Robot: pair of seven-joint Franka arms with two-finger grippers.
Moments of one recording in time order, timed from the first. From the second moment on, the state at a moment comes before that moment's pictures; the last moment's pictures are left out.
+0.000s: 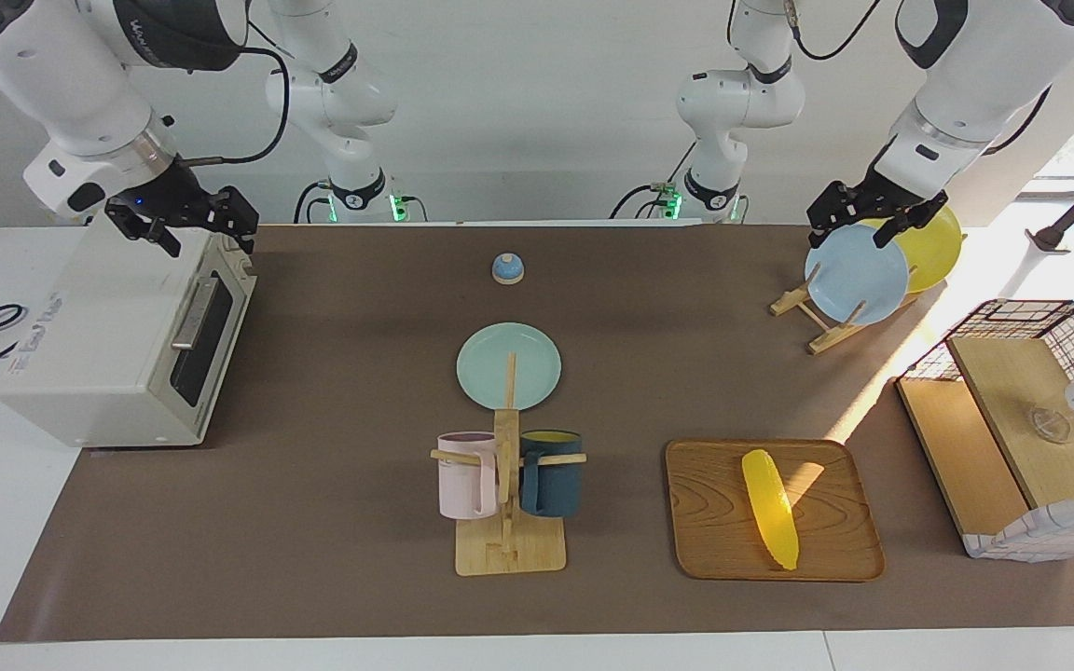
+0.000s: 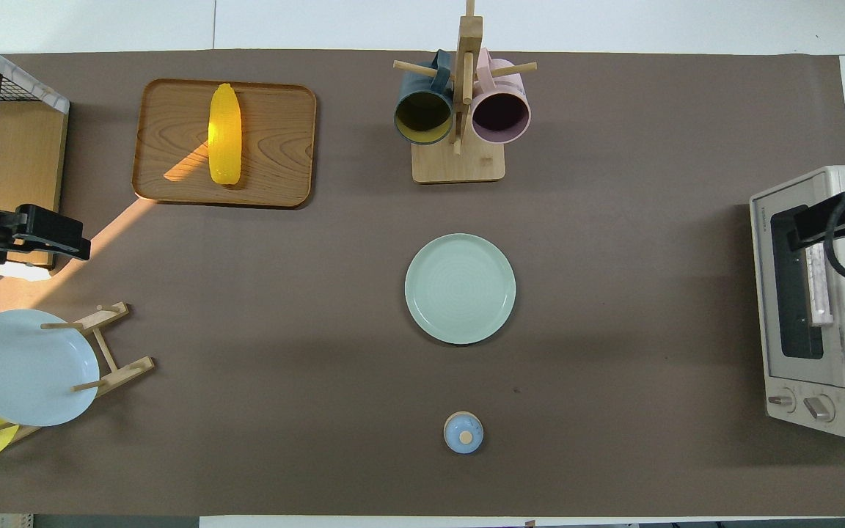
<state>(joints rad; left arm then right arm) -0.11 -0.04 0.02 -1.61 -0.06 1.48 -0.05 -0.08 0.06 0.02 -1.49 0.00 1.39 -0.08</state>
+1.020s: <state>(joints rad) -0.12 -0.02 0.01 -1.61 -0.06 1.49 -0.05 -0.03 0.06 0.02 -1.49 0.00 1.38 -0.06</state>
